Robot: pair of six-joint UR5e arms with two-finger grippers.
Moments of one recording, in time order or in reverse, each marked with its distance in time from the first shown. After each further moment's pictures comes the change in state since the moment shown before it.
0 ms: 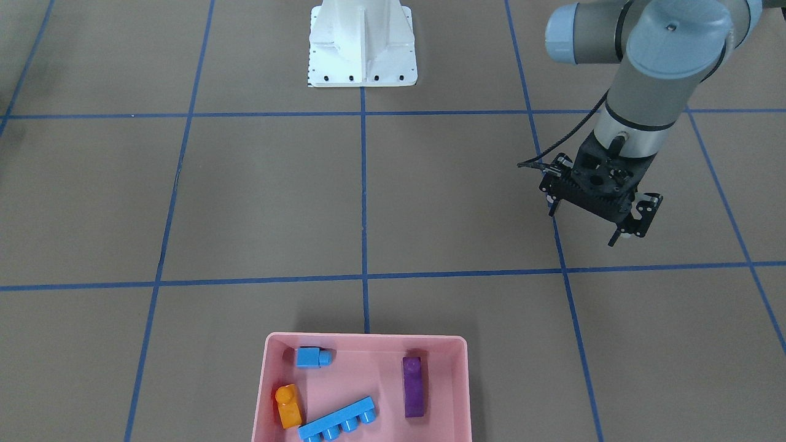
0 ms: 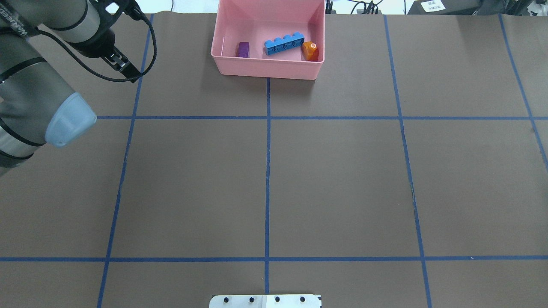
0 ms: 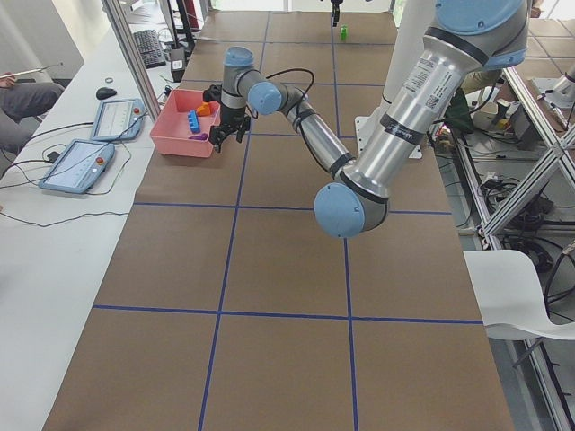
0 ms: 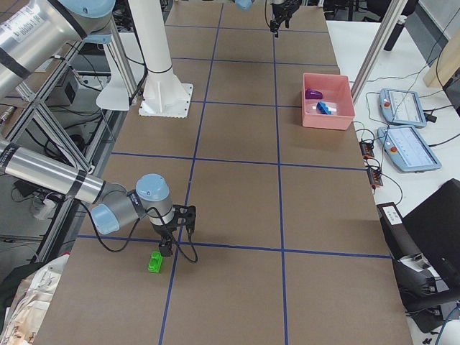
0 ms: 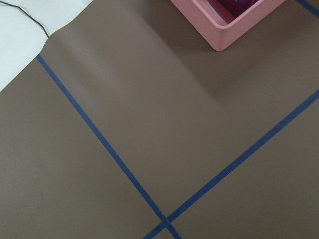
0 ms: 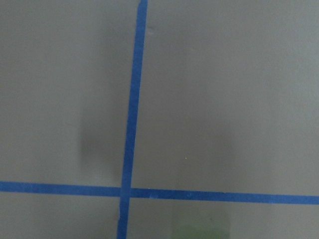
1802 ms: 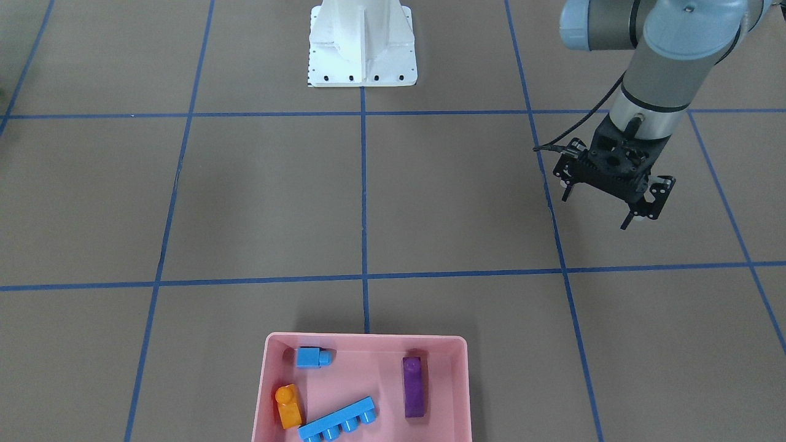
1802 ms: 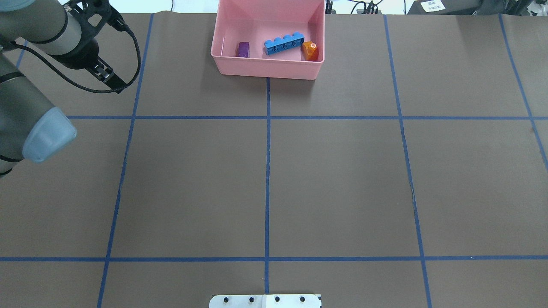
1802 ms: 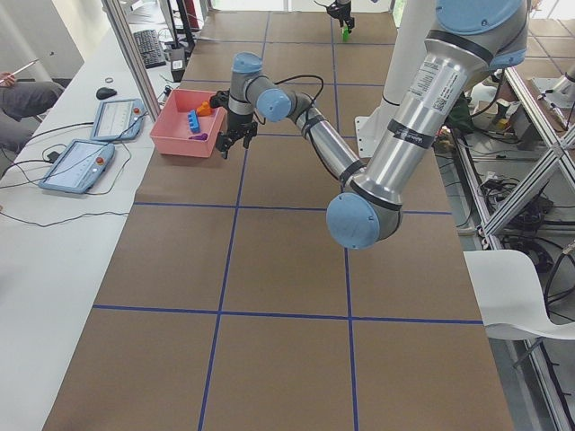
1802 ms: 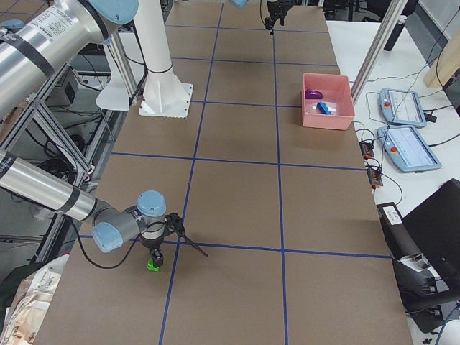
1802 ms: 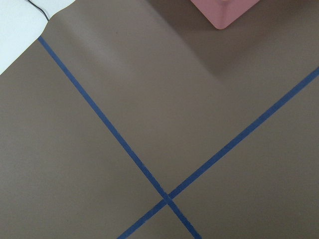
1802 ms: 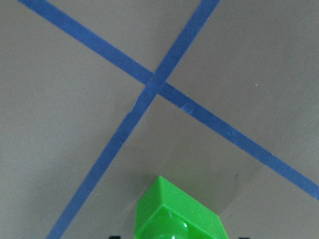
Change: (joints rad) left arm 0.000 0.086 -0.083 0.000 -0.002 -0.002; right arm -0.268 -0.001 -0.130 0.086 0.000 -0.336
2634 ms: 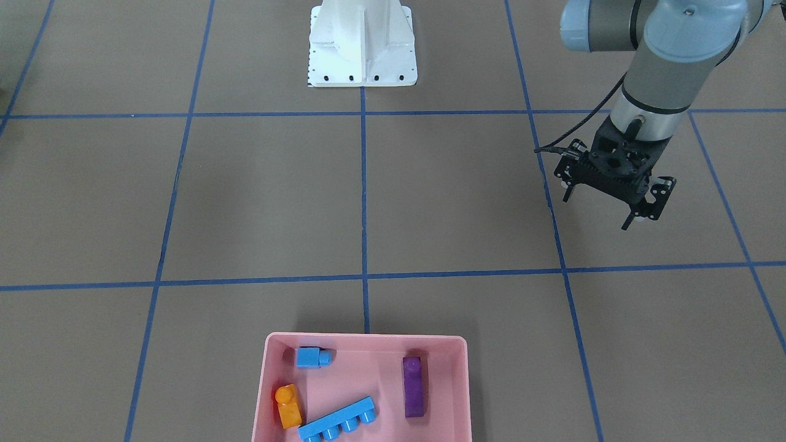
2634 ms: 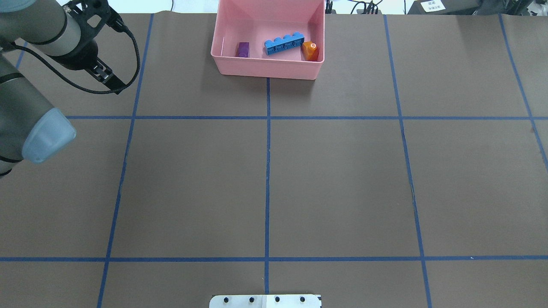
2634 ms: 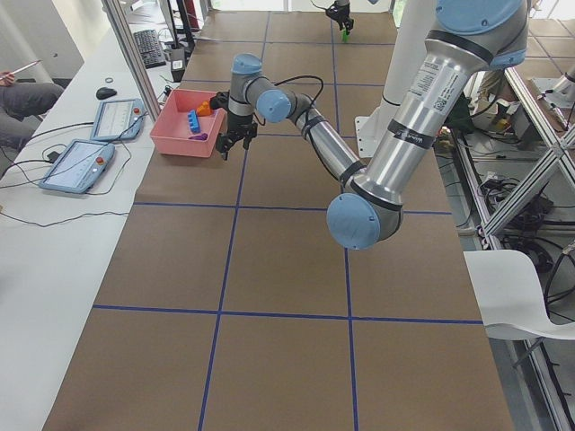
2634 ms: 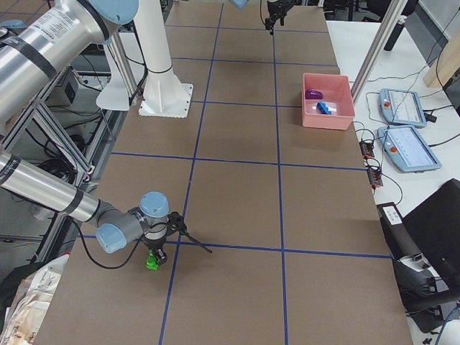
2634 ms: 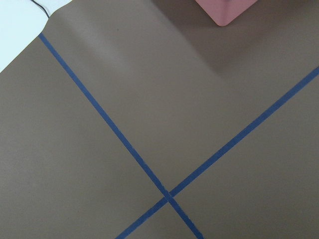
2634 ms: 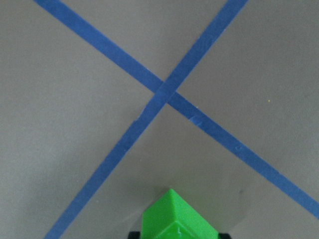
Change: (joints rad) left arm 0.000 0.002 0.005 0.000 0.000 0.002; right arm 0.000 0.019 -0.019 0.005 0.007 -0.044
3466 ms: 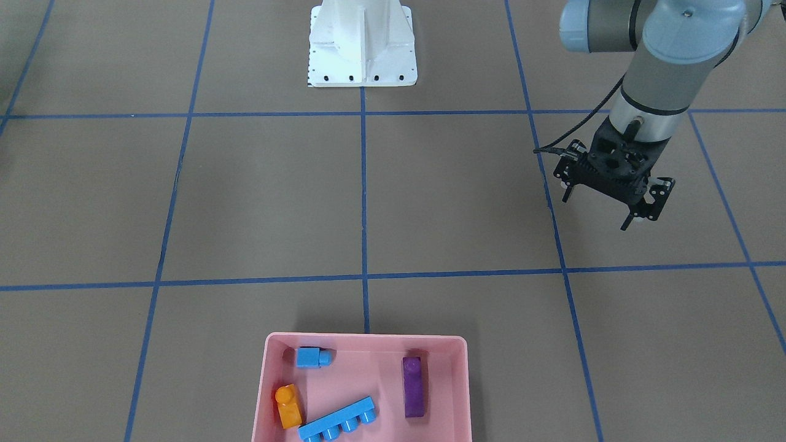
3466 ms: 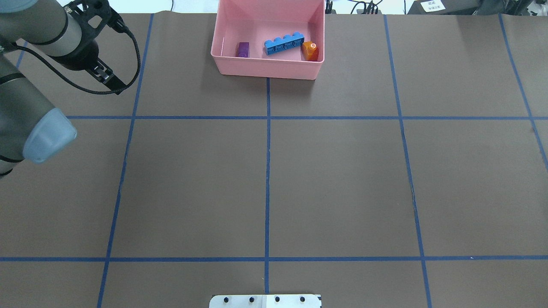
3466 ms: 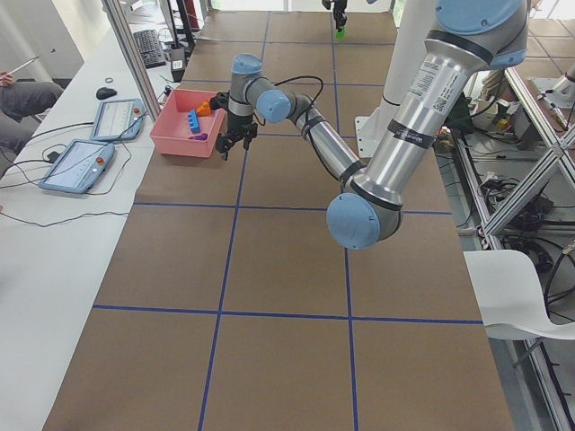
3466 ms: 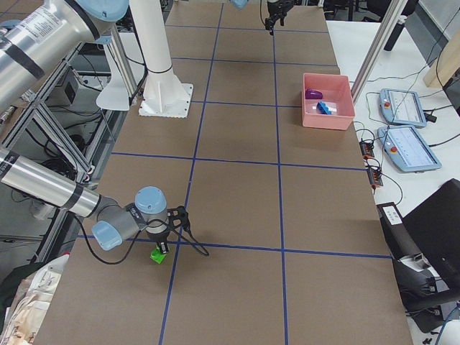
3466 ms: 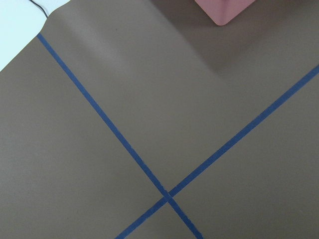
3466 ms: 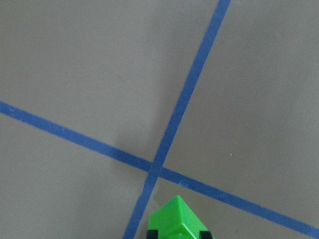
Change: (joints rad) left arm 0.001 -0.001 0.003 0.000 0.000 0.002; right arm 0.247 0.013 0.061 0.057 0.090 0.177
